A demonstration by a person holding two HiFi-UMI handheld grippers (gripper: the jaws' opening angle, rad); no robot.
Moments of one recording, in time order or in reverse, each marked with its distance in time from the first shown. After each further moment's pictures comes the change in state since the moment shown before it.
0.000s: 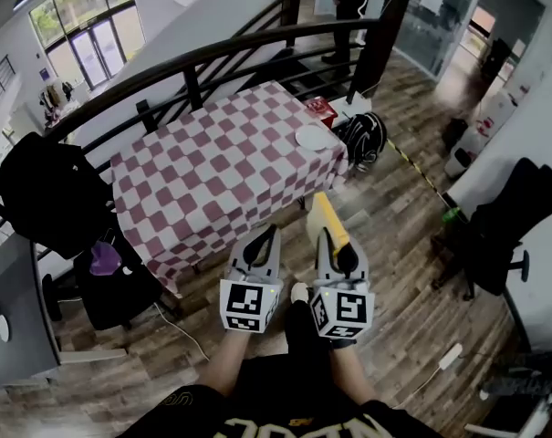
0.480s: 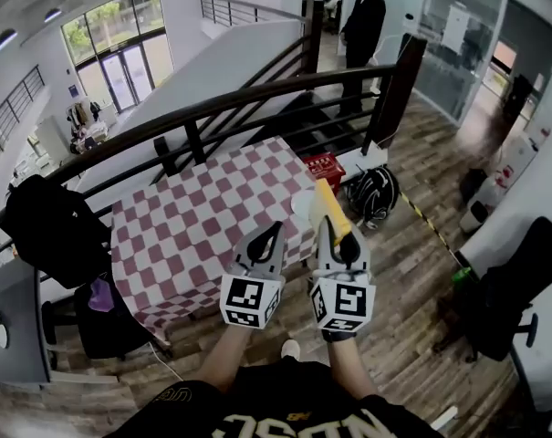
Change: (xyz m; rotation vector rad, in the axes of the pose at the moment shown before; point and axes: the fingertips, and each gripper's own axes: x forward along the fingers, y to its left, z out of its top) left arm 0.194 0.011 0.098 0.047 -0.110 0.053; right arm 0.173 -0.107 0.115 -0.005 -0.185 0.095
